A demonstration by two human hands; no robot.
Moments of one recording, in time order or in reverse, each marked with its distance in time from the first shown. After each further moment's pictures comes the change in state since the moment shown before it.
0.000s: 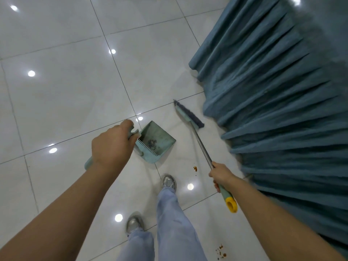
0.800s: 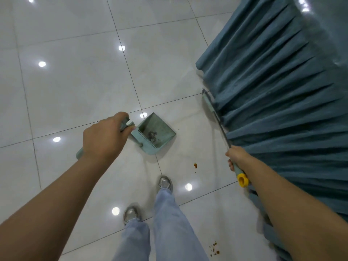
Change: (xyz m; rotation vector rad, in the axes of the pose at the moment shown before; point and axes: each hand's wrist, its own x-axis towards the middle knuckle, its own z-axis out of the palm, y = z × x) left_hand -0.041 -0.023 -0.023 -0.038 0.071 -0.043; right_hand -0.009 -0.011 -0.052 0.140 0.151 0.013
